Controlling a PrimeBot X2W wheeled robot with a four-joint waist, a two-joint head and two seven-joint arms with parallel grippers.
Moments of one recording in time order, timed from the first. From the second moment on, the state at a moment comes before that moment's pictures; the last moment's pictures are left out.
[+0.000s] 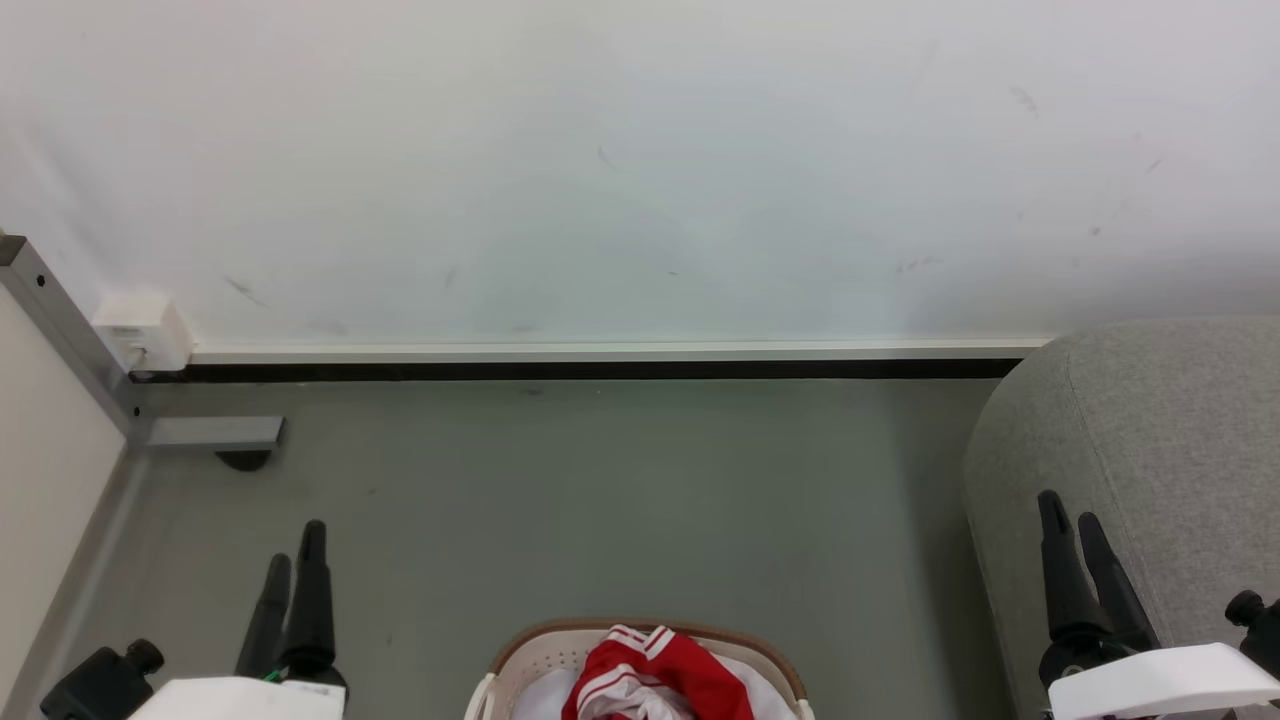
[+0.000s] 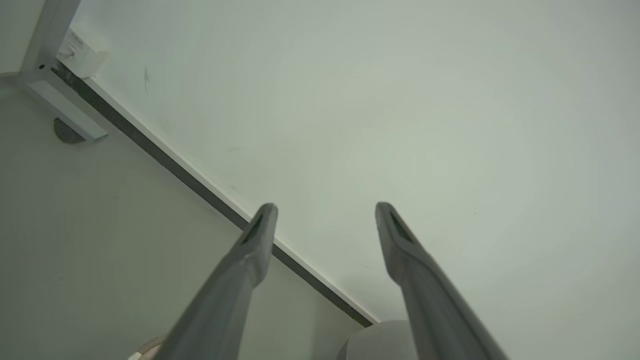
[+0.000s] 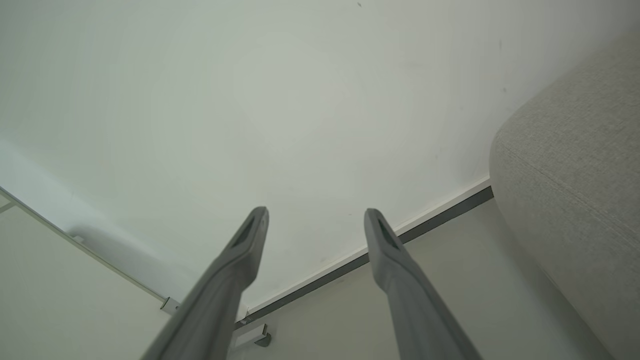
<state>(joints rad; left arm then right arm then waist) -0.05 0.04 0.10 0.15 -0.88 -0.12 -0.07 -0.09 -0.06 0.07 0.15 0.93 0.13 -0.07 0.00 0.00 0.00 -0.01</state>
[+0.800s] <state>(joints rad) -0.04 0.06 0.08 0.13 -0.52 -0.10 -0.14 -0.10 -0.06 0.09 0.18 0.57 0.13 -0.14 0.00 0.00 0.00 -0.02</state>
